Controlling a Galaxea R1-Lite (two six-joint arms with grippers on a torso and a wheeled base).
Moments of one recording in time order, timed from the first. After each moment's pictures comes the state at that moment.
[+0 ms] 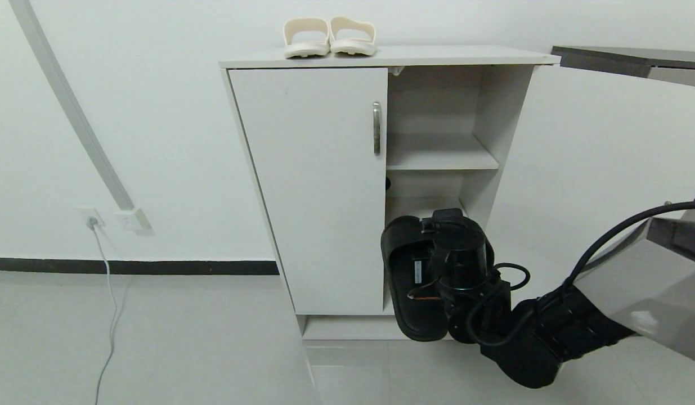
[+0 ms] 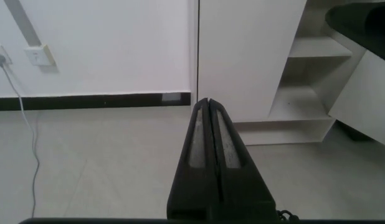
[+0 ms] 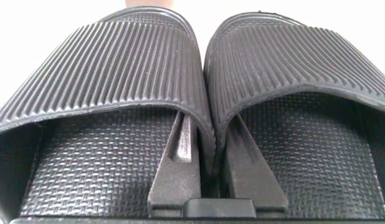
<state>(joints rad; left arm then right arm) 0.00 0.00 0.00 0.01 -0.01 0.01 0.76 2.12 -1.00 -0.93 -0.74 0.10</state>
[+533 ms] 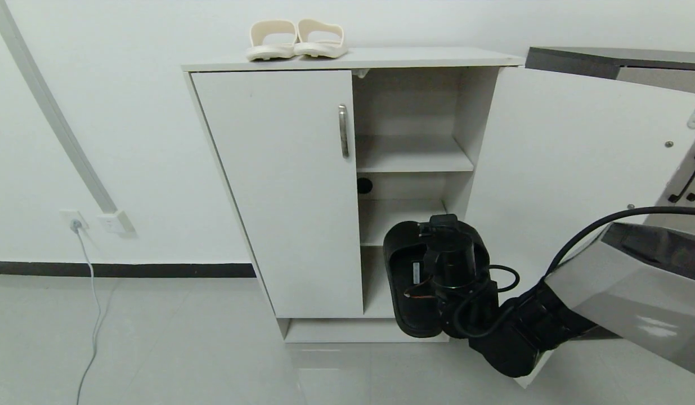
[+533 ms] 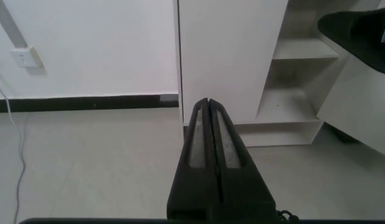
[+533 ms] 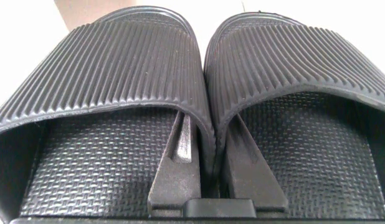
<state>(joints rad) 0.00 0.00 0.00 0.01 -0.01 0.00 0.72 2.20 -1.05 -0.93 -0.74 0.12</state>
